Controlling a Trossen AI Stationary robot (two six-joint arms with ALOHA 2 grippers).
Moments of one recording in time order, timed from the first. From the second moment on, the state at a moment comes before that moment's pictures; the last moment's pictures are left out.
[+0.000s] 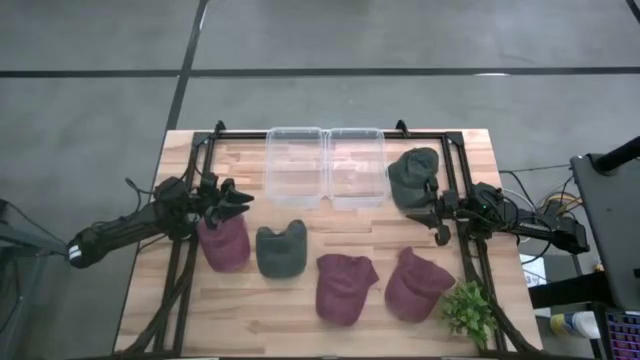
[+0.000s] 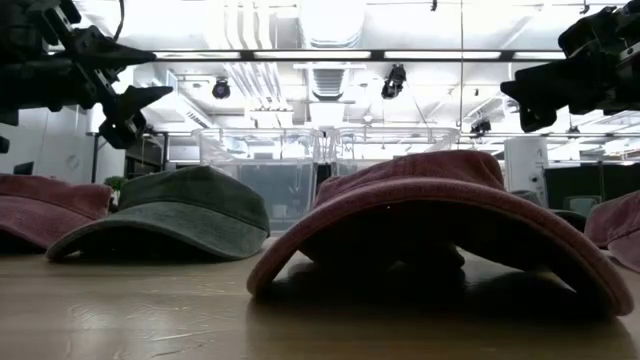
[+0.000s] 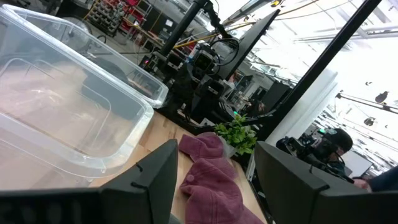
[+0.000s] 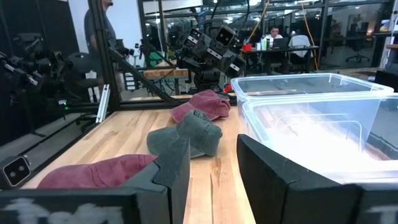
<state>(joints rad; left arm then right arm) 0.41 0.13 0.03 0.16 0.43 -0.65 -0.22 0.03 0.01 0.06 -0.29 0.10</state>
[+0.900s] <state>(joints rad) 0.41 0.13 0.03 0.16 0.43 -0.65 -0.22 0.03 0.01 0.06 -0.29 0.16</state>
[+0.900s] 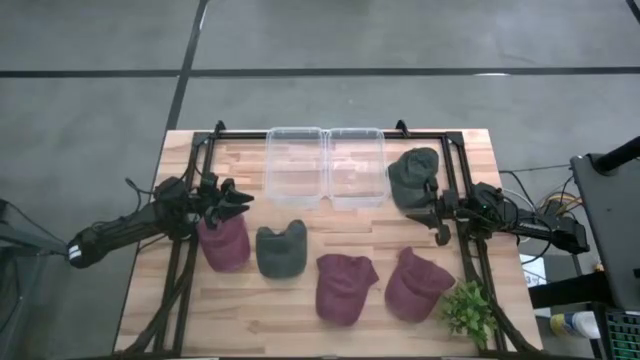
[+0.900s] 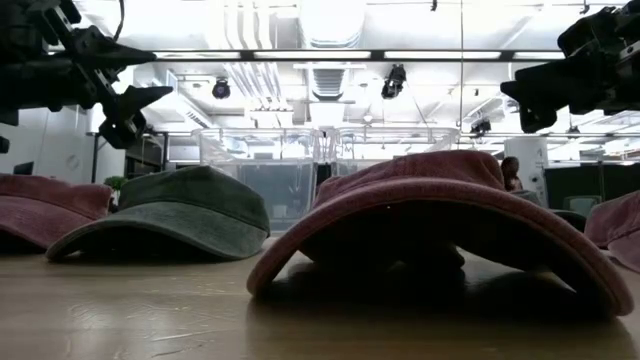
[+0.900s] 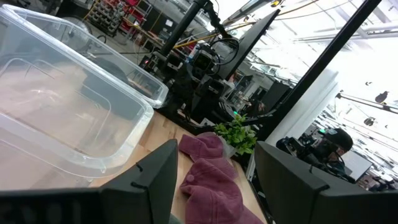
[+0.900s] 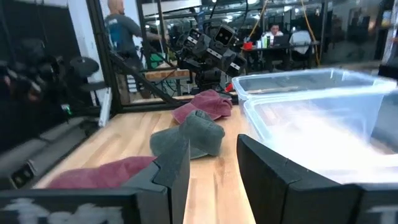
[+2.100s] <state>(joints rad) 0.41 0.13 0.03 0.16 0.43 -0.65 -0.11 0.59 0.78 -0.24 -0.54 0.35</state>
